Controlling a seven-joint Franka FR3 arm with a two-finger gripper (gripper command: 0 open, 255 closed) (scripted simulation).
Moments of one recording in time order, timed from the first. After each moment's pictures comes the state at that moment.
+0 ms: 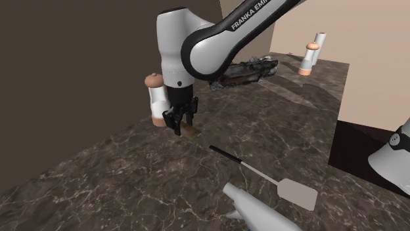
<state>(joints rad) 0.17 0.66 0.12 -1.60 -0.09 2.25 0.51</state>
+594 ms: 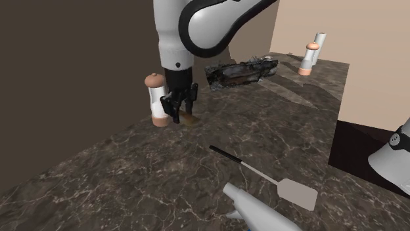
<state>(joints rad) 0.16 0.59 0.12 -1.58 -0.08 2.16 0.50</state>
